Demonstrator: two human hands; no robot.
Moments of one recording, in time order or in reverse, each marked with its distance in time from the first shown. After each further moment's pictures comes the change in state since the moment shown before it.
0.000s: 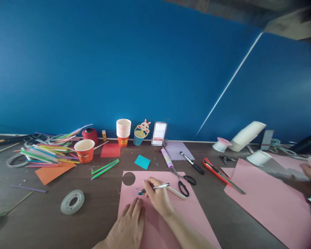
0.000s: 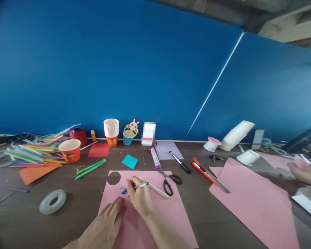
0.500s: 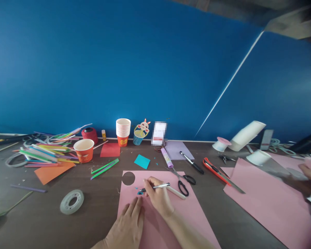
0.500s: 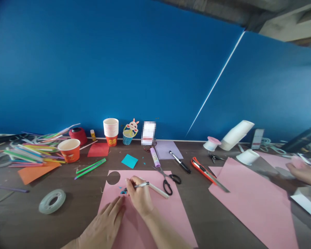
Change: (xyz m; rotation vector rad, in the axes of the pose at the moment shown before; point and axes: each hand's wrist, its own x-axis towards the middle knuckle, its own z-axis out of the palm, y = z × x) left_hand -0.002 -0.001 0.002 0.022 0.030 0.014; right_hand -0.001 0.003 0.001 0.028 0.027 0.019
